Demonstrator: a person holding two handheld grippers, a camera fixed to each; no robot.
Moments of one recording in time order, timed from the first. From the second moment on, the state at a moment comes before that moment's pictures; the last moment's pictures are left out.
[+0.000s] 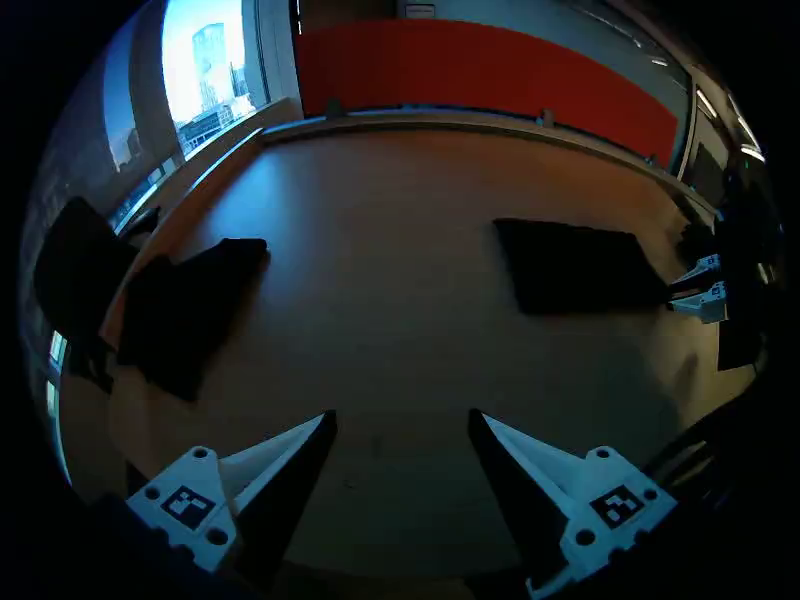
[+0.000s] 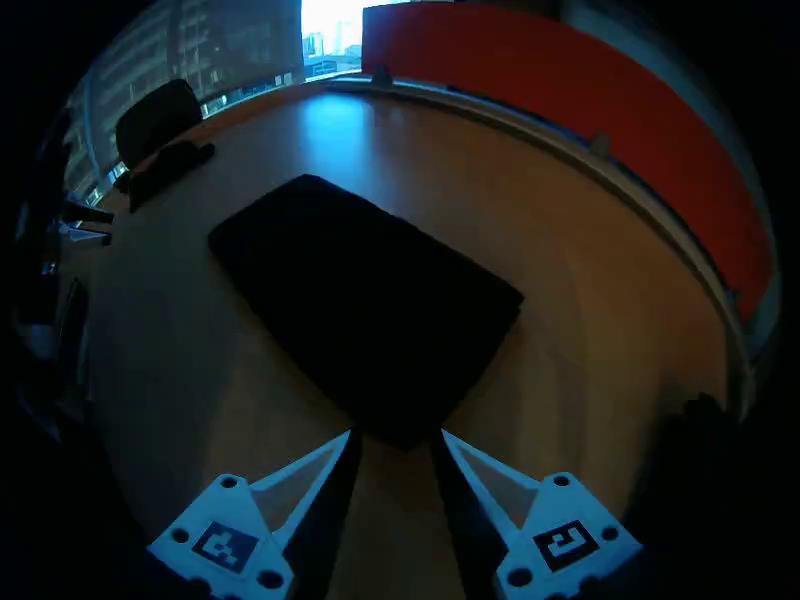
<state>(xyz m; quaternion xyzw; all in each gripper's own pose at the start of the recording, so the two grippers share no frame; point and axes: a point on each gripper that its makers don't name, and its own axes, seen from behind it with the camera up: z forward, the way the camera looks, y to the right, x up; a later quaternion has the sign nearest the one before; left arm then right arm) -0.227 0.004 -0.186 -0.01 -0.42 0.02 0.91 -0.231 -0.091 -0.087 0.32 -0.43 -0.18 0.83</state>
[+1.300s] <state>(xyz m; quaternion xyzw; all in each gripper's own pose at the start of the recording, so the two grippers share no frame) -0.226 0.009 -0.187 -0.02 -0.42 0.02 0.91 -0.202 -0.079 -0.080 0.31 -0.41 -0.18 0.84</state>
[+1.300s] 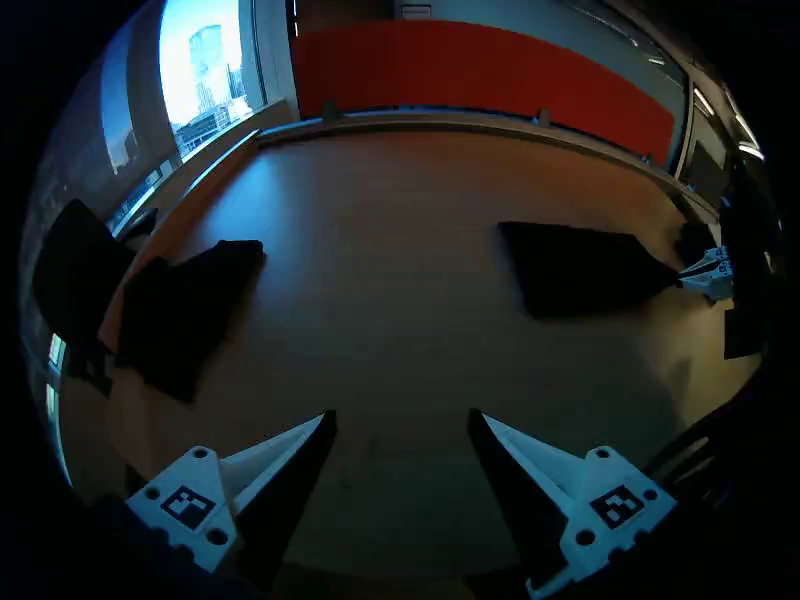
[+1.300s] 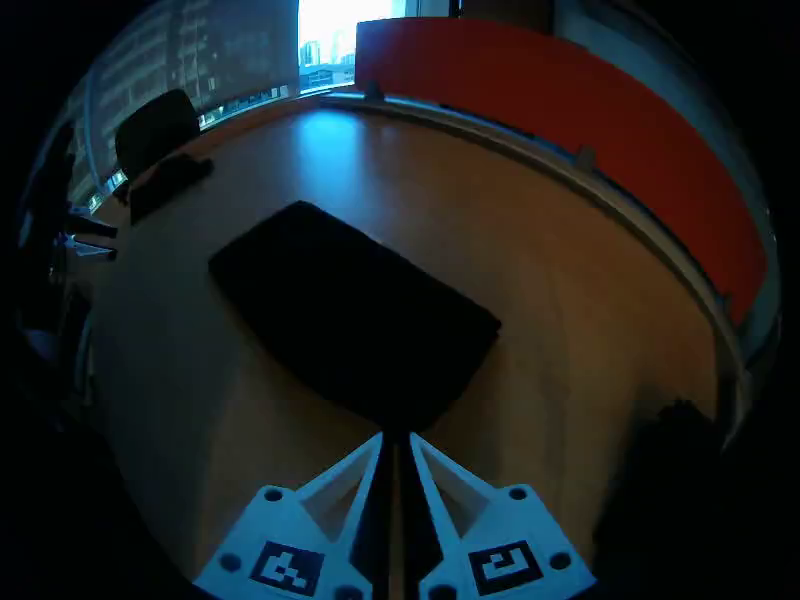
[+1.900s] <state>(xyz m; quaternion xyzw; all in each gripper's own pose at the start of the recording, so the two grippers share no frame) -0.219 0.006 -0.187 -0.01 -0.42 0.01 0.91 -0.152 -0.112 -0.054 0.33 -0.35 -0.20 0.85</state>
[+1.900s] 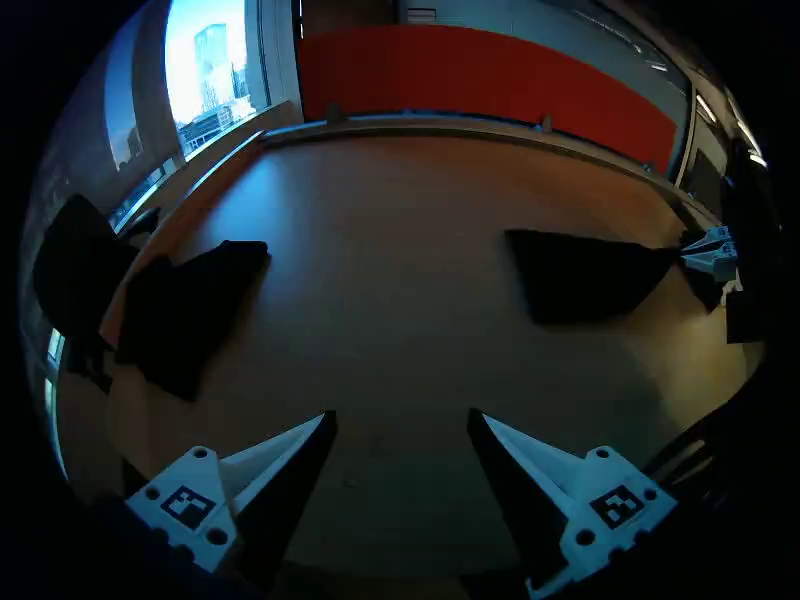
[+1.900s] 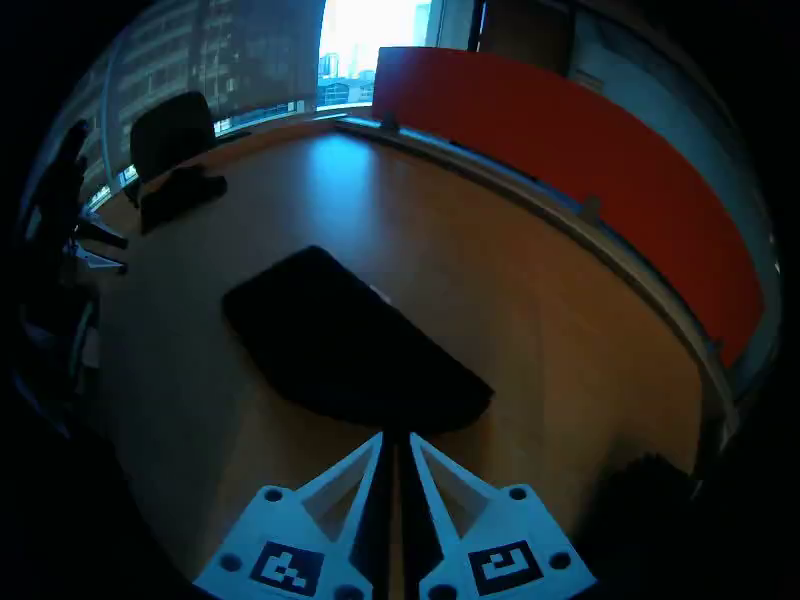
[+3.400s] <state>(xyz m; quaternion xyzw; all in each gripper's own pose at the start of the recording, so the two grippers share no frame) -0.205 0.005 -0.200 0.00 -0.40 -0.03 0.91 -0.144 -0.294 -0.026 0.50 -0.30 -0.28 0.77</state>
